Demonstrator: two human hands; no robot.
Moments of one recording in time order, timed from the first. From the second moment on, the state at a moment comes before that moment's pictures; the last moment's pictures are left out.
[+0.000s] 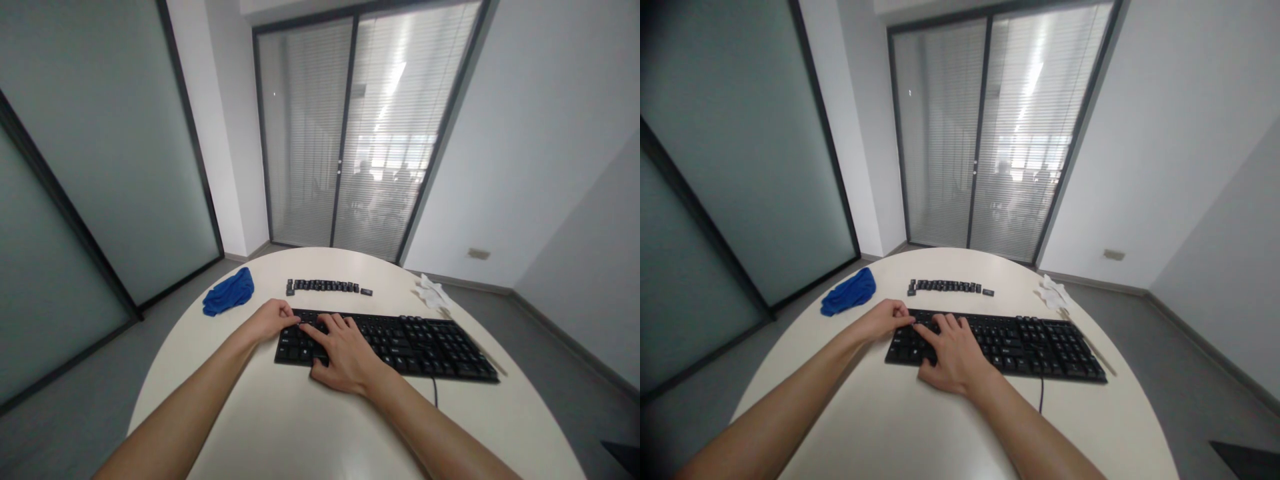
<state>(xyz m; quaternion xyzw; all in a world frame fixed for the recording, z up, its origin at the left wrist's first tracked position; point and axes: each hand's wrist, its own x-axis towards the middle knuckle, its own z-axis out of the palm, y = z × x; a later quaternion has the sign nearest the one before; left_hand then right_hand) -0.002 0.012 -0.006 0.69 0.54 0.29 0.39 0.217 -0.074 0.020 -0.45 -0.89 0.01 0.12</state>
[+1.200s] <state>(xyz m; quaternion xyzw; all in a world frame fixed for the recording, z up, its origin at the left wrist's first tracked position) -0.016 0.042 -0.045 0.81 0.47 0.34 0.08 0.224 -0.076 0.013 -0.43 -0.89 0.00 0.15</state>
